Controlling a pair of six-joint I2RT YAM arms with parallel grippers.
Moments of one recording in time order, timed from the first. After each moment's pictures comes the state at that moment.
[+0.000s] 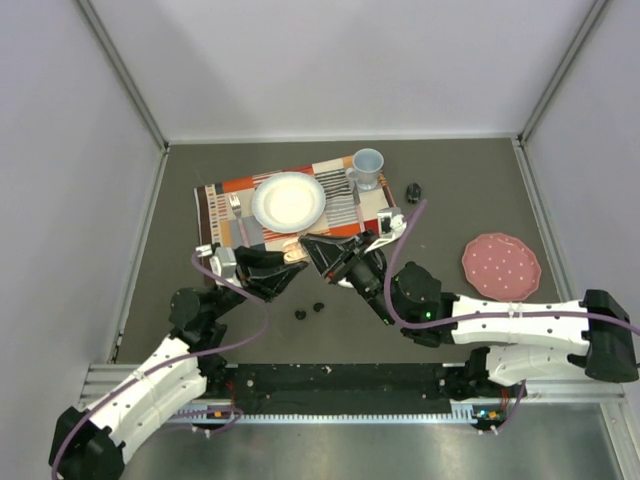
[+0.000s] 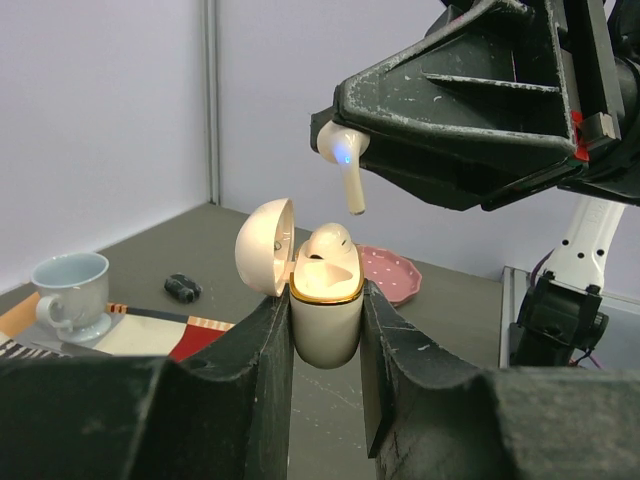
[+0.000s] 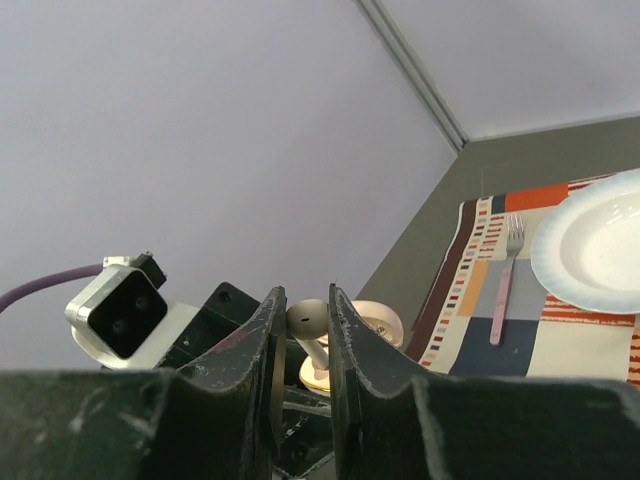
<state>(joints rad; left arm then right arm) -0.55 0.60 0.23 0.88 0.53 -0.38 1.34 1.17 0.82 0.67 0.61 0.52</state>
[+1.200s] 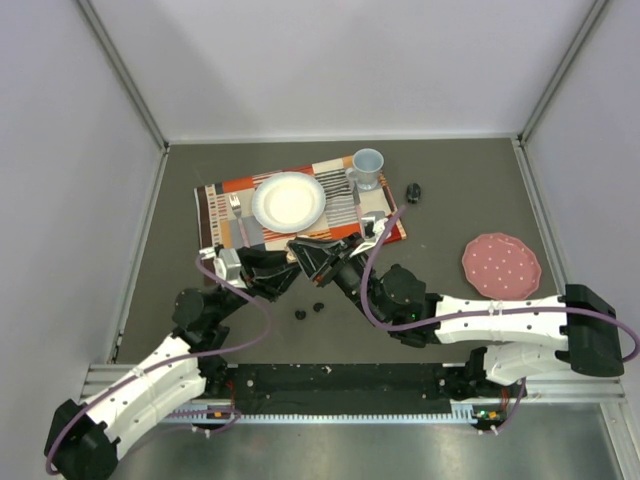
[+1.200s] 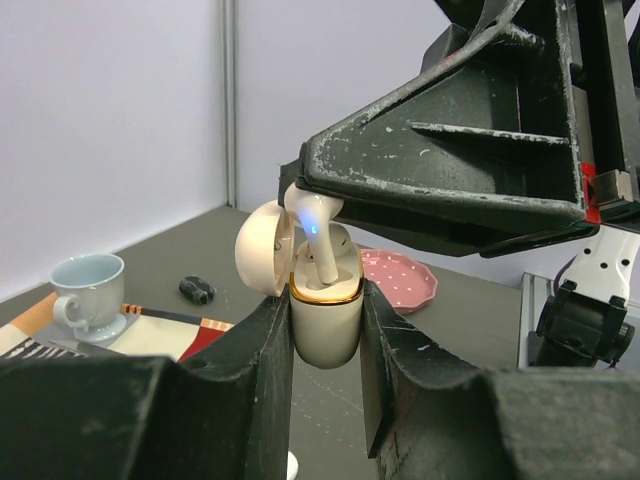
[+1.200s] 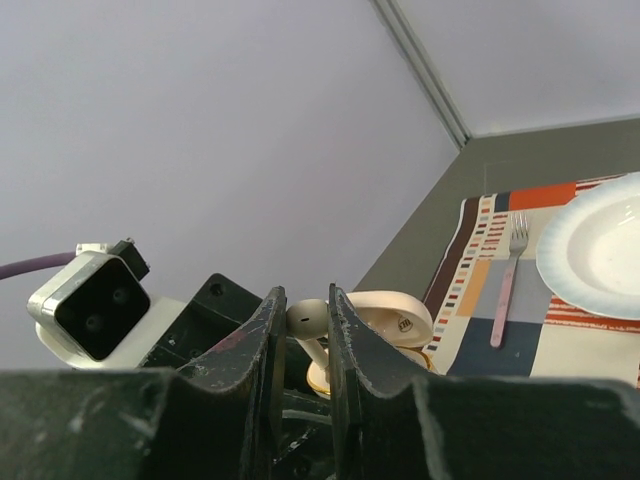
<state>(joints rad) -0.63 0.61 0.23 0.87 0.42 -0.30 1.35 1.27 0.83 0.75 0.59 0.48</state>
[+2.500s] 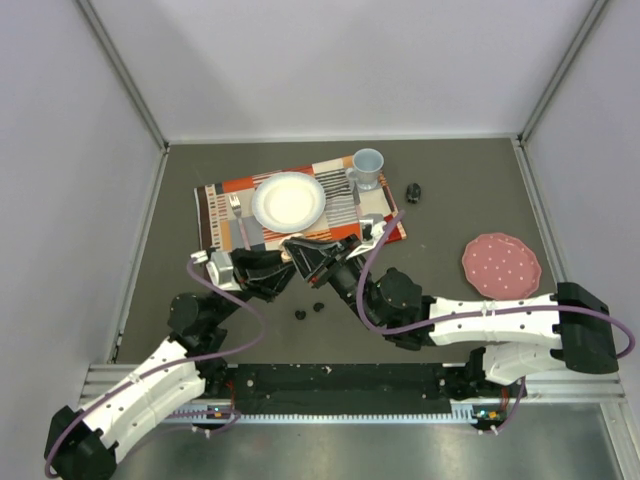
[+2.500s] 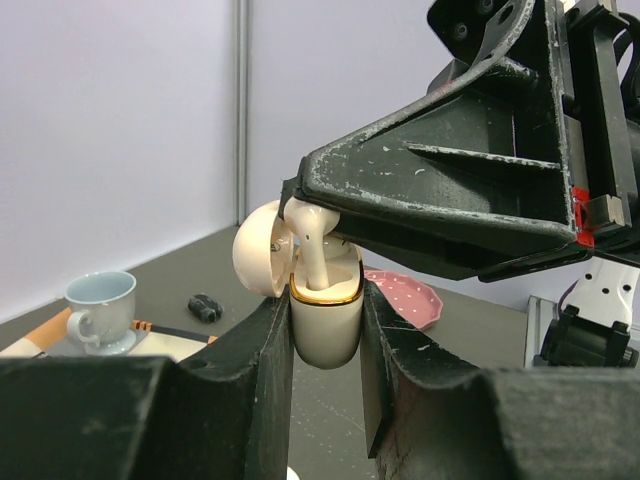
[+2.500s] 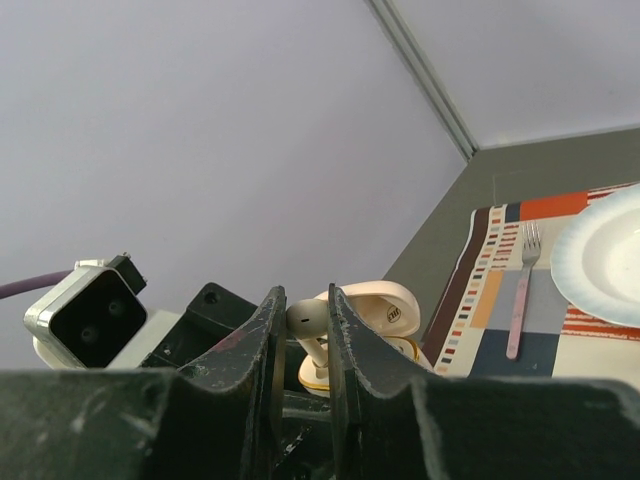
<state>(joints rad) -0.63 0.55 0.23 0.86 0.37 -0.31 1.38 1.30 0.85 0.81 0.63 0.46</state>
